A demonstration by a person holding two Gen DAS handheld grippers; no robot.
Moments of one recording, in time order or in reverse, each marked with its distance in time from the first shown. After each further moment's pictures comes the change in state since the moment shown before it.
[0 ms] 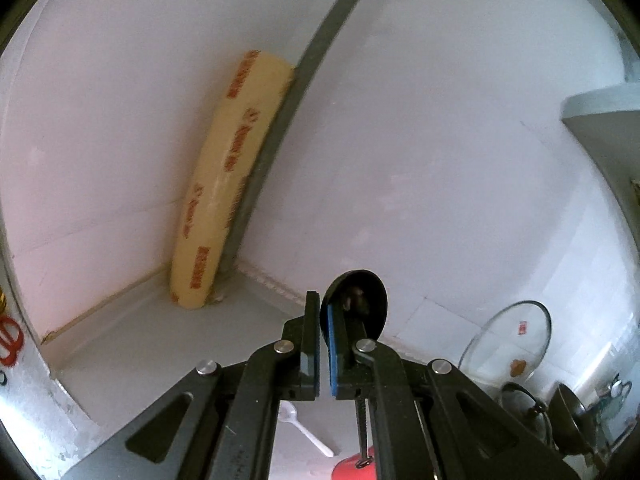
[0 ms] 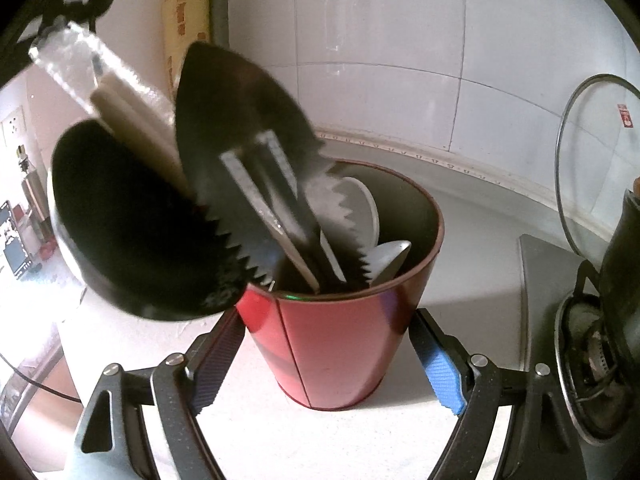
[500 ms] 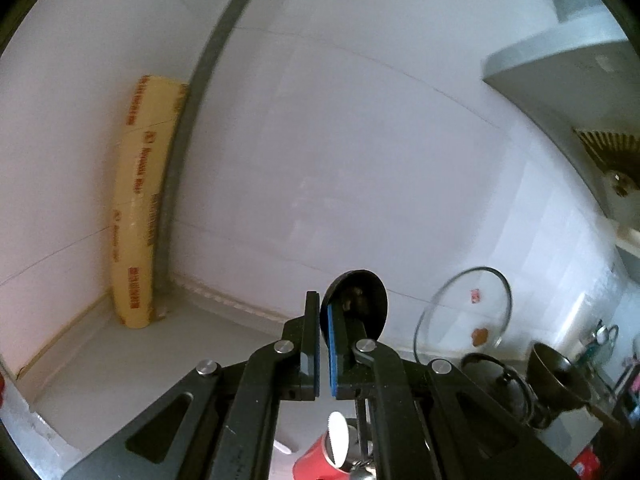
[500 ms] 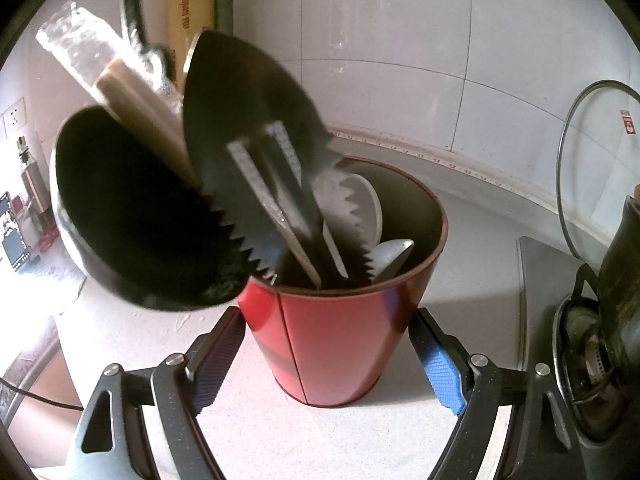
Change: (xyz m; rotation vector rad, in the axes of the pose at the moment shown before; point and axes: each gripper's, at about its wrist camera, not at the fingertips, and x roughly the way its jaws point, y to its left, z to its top) left arm -0.006 -0.075 -0.011 0.170 0.013 -0.168; right arm 0.005 0.004 -0.004 -0.016 0.008 -0.002
